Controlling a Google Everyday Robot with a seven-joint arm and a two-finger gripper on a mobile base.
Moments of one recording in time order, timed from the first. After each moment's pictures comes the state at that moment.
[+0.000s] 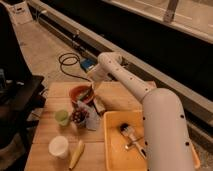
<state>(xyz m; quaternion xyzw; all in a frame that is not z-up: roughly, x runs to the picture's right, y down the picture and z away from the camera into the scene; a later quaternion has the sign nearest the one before) -0.074 -0.043 0.938 -0.13 -0.30 -0.27 0.91</state>
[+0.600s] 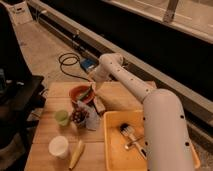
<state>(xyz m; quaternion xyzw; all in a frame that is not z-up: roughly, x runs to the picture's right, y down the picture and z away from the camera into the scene) -0.071 -0.038 0.943 -0.13 -0.29 -0.27 0.91</state>
